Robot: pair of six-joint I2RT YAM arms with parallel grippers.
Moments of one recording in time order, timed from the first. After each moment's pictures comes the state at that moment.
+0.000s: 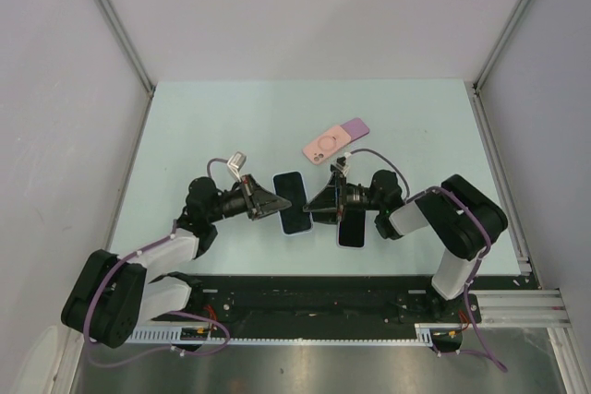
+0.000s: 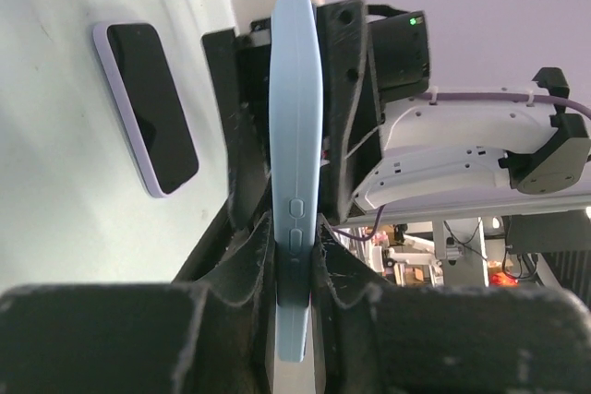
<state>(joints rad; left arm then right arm) -0.37 1.14 0.29 0.74 0.81 -1.20 0.58 1.75 0.52 1.29 -0.96 1.54</state>
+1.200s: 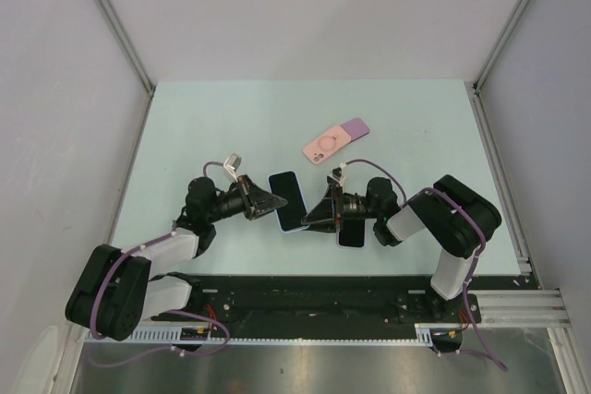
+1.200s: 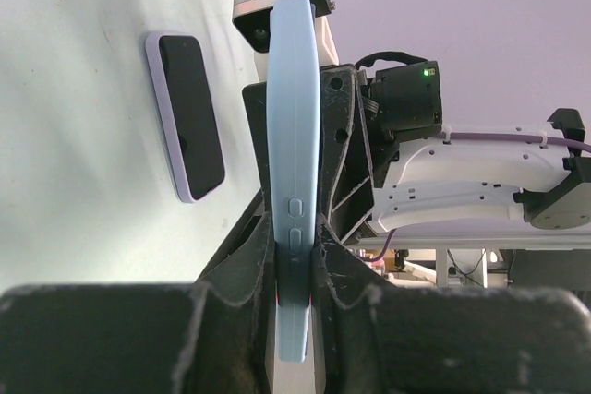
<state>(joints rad) -0.32 1.18 0.27 0.73 0.78 -1.20 0.63 1.79 0.46 1.30 -0.95 1.56</state>
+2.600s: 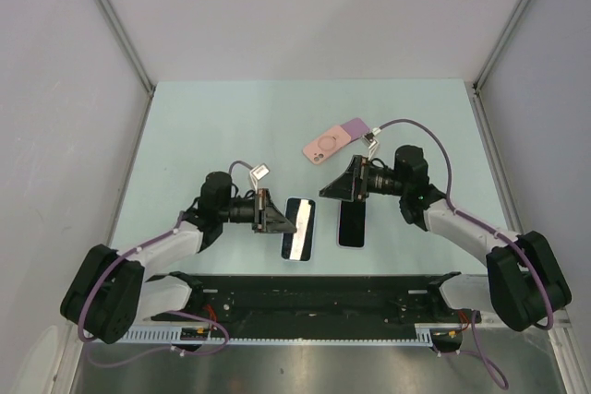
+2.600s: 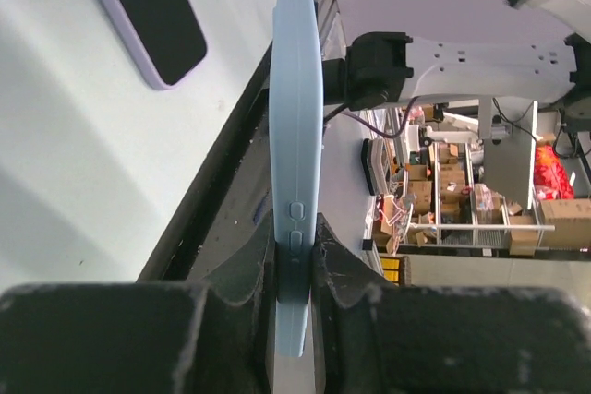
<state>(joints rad) -0.45 1.17 0.38 0.36 0.99 -0.89 0.45 1.26 0.61 0.47 -0.87 0.85</state>
